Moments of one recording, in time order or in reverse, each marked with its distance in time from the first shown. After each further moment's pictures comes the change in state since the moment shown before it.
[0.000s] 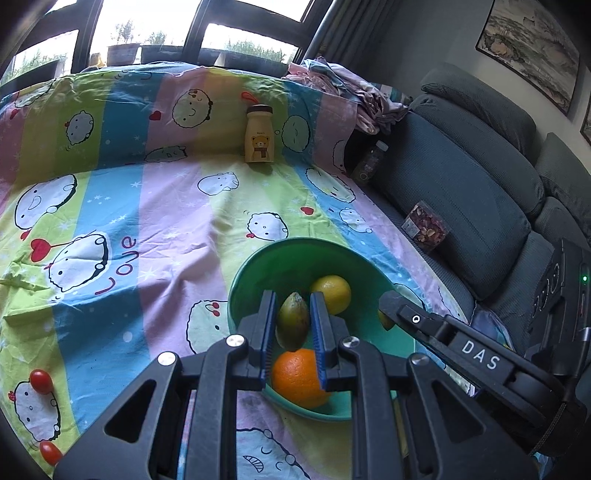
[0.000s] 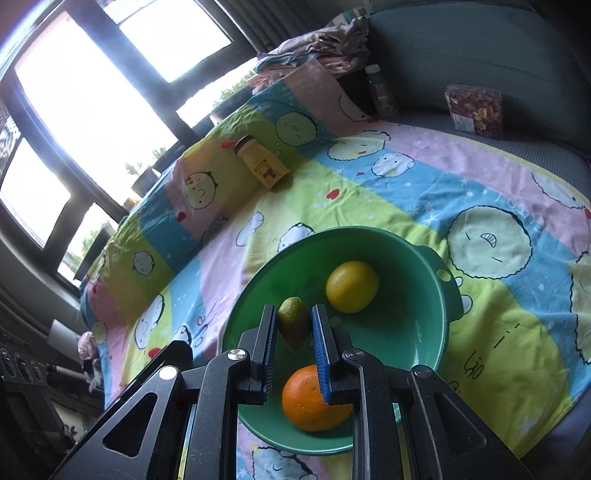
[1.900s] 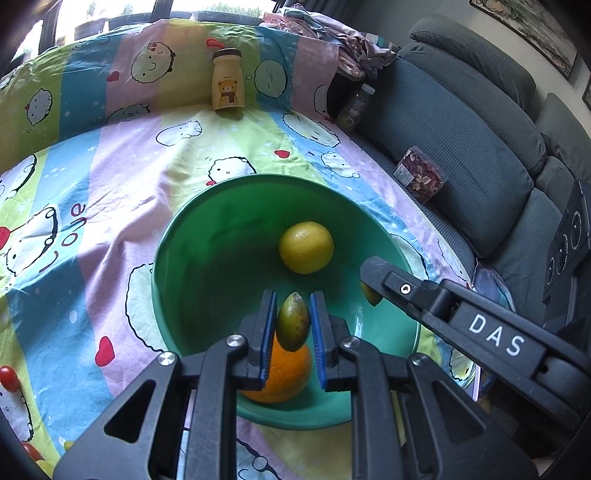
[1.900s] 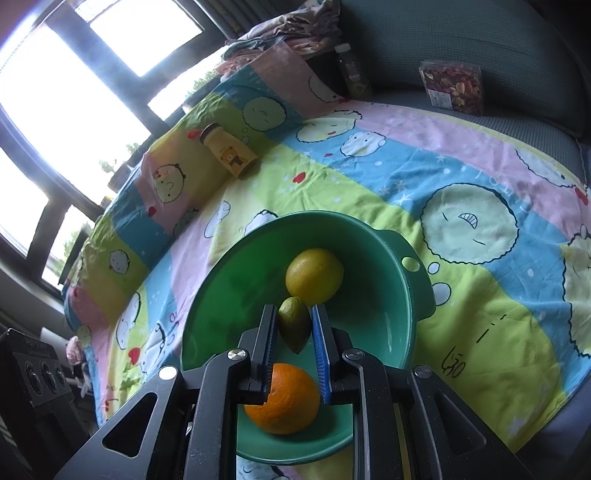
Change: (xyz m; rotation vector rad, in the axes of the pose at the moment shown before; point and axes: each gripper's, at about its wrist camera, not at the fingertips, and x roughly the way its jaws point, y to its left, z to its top) left arm 0.059 -0.023 -0.019 0.051 0.172 -0.029; right arm 0.017 -0.022 0.003 0.047 0.068 -0.071
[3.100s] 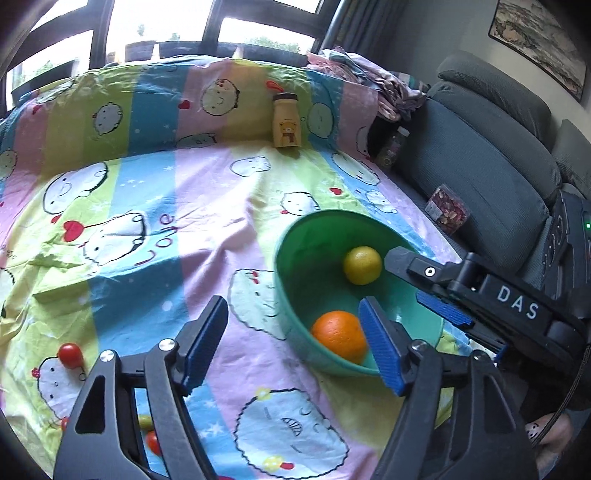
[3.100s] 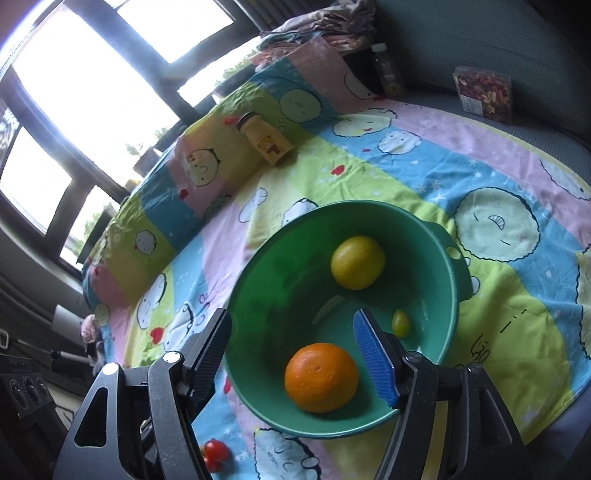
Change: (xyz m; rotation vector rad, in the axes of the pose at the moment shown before) left arm -0.086 0.047 -0.023 -0.066 -0.143 0.153; right arm -0.012 0.038 -0.014 -0.098 0.034 0.111
